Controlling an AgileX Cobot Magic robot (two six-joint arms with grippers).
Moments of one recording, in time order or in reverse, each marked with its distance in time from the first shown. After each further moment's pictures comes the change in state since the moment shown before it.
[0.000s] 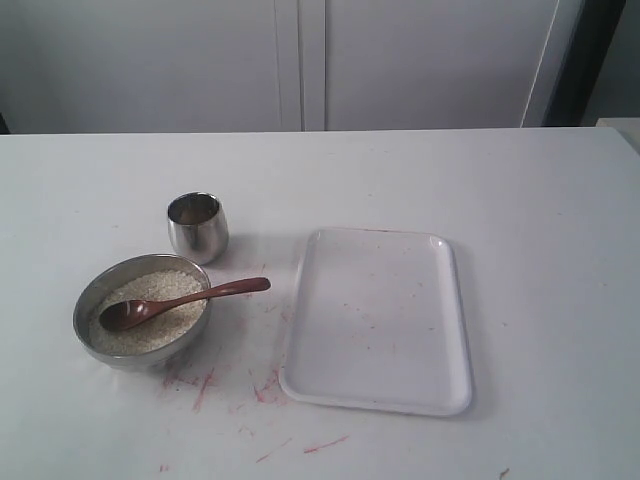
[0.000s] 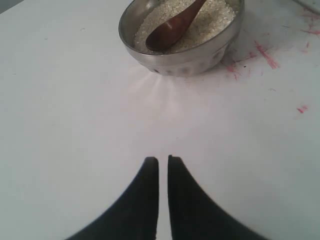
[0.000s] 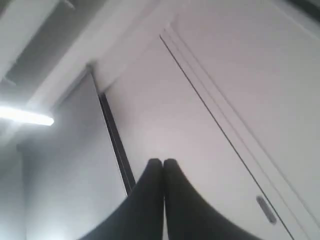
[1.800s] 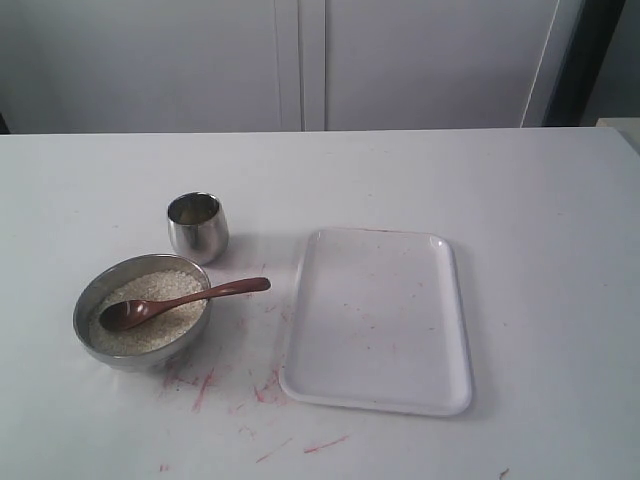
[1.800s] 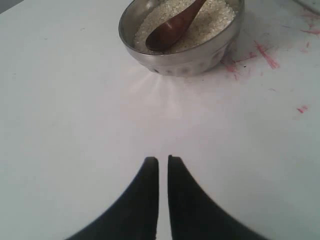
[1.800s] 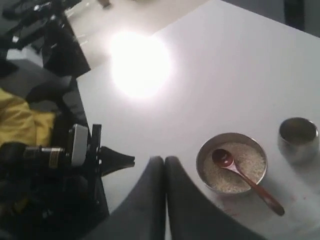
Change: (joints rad) left arm 0.000 0.000 0.000 0.000 0.000 0.000; right arm 0.185 0.914 -0.099 0.555 1.014 -1.029
